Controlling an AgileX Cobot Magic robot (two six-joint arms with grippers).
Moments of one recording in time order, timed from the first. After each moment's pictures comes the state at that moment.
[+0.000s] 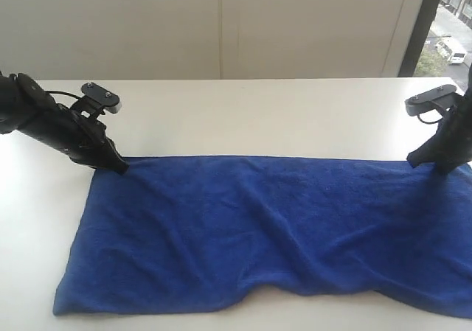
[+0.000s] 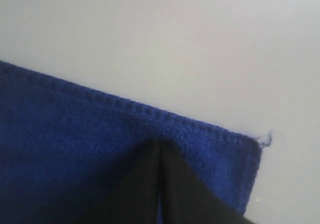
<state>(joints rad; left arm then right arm) -0.15 2.08 -1.32 -0.68 0.43 1.11 -0.29 2.17 -1.50 -0.12 0.69 -0.37</state>
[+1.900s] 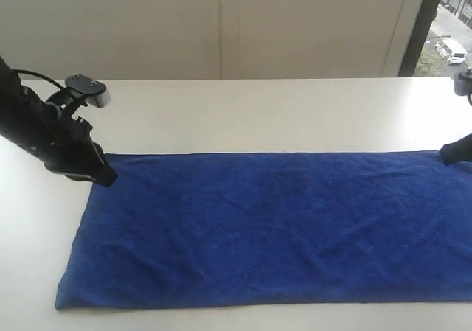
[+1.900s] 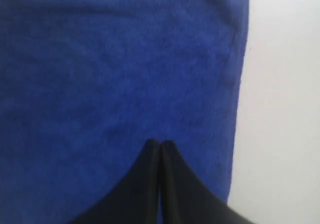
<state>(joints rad) -0.21 1.72 -1.09 -0.58 0.72 0.92 -0.27 1.56 -1.02 -0.07 0.73 -0.18</state>
